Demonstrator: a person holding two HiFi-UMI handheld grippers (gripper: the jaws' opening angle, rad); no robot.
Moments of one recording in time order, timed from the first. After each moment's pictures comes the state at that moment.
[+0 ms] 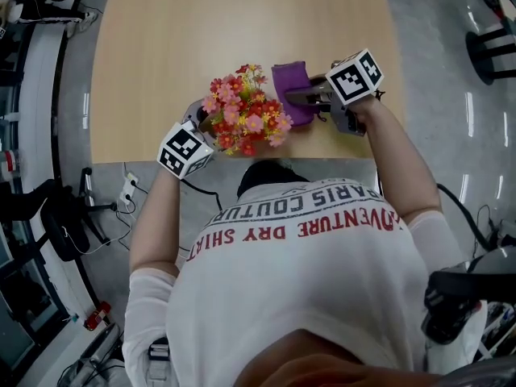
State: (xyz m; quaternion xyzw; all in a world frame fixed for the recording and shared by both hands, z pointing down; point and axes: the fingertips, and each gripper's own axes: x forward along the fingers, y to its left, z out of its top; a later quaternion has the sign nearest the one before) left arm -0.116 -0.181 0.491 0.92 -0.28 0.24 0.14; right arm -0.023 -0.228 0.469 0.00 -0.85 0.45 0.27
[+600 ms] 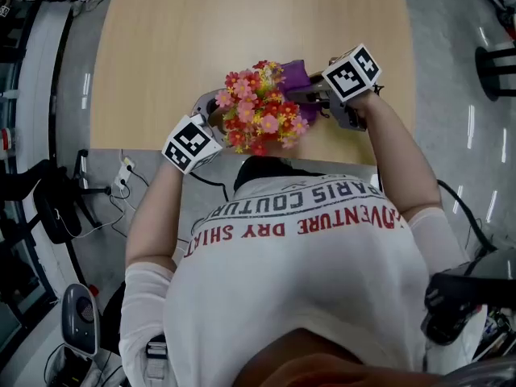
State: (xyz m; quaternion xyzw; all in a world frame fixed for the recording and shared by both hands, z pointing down) left arm -0.107 -0.182 0.490 0.92 -0.28 0.23 0.13; right arm -0.043 -0.228 0.496 -0.04 -0.84 0.43 0.33
